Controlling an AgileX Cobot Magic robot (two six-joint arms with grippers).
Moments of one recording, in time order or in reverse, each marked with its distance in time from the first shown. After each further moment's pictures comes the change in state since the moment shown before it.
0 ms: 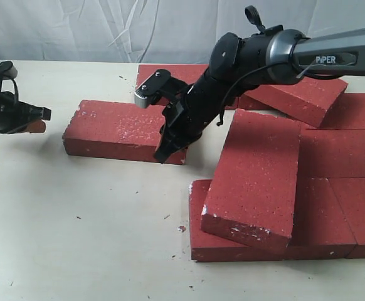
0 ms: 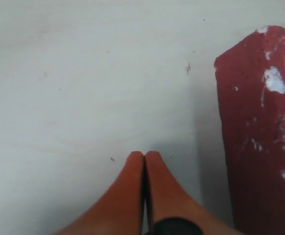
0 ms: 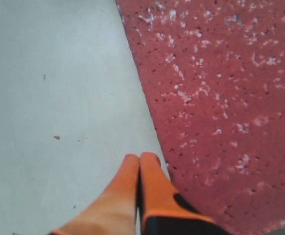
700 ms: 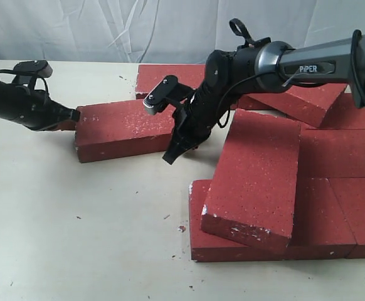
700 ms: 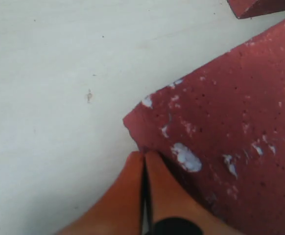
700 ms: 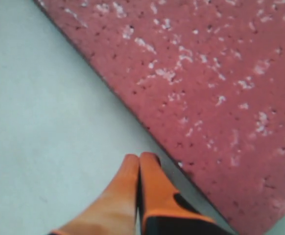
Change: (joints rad) left arm -0.108 0.051 -0.053 -0.092 0.047 0.115; right arm 0.001 0.060 -0.024 -0.274 -0.114 0.227
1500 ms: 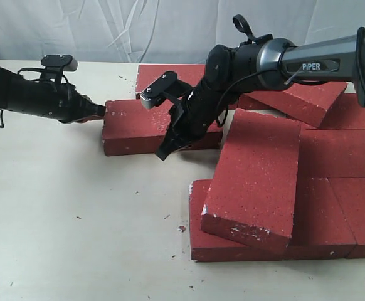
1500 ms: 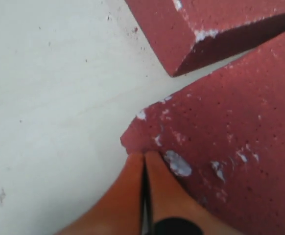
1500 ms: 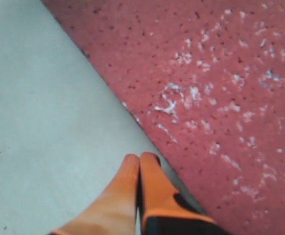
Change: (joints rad) left arm -0.091 0.059 -0.044 -0.345 0.006 0.341; right arm 0.001 -0.011 0.000 0.091 0.009 0.004
